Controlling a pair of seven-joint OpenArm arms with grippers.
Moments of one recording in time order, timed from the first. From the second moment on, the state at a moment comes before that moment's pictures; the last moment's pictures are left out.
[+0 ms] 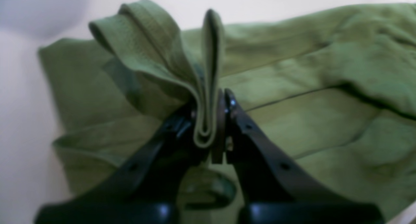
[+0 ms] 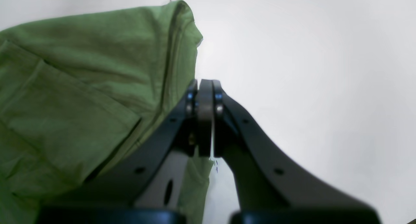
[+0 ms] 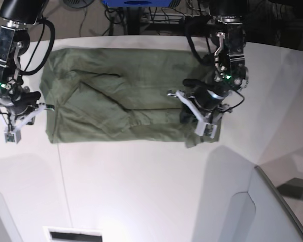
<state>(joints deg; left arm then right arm) 7.5 0.9 -8.6 85.8 -3.7 -26.0 30.5 -5.7 4.6 21.5 92.0 4.4 16.0 -46.2</state>
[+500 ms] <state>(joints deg) 5.0 2.6 -1.9 80.1 -4.3 -19.6 30.5 -5.7 4.5 21.5 92.0 4.4 16.1 -46.2</state>
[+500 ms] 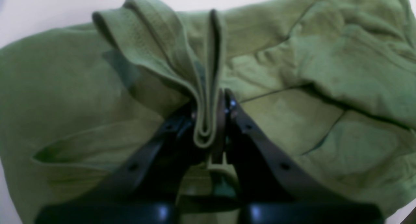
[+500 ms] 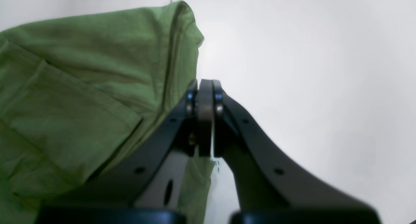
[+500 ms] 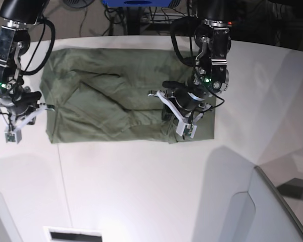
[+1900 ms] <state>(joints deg) -1.2 2.3 10.5 74.3 -4.2 -19.4 30.5 -2.6 4.5 21.5 92.0 4.4 16.1 -50.5</state>
